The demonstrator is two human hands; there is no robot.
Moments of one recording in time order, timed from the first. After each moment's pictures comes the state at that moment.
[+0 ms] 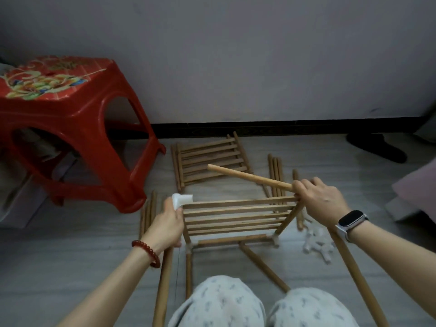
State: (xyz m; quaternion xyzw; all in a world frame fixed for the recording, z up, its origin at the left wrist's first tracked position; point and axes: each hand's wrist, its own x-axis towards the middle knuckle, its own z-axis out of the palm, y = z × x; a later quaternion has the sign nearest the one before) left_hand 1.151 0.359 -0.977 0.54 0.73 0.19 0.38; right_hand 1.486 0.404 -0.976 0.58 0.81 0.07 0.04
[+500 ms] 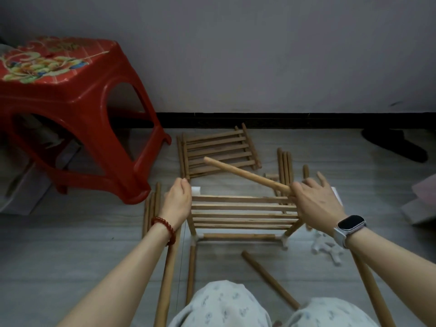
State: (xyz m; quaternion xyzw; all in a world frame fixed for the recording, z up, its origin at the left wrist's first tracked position) left_hand 1.160 0.405 -1.001 0.53 0.74 0.30 0.29; right_hand 1.452 0.412 -0.985 0.59 0.81 0.02 0.08
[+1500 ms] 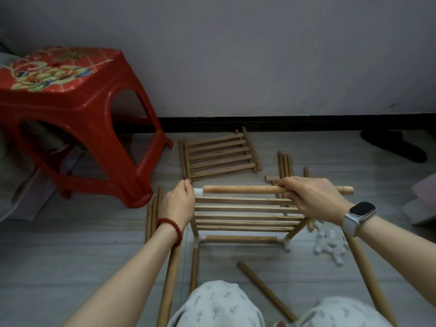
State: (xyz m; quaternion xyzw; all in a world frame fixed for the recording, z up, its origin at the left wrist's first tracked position) left_hand 1.155 0.404 -1.002 0.56 0.76 0.26 0.19; right_hand 1.444 0.421 -0.957 0.50 0.86 -0.04 0.00
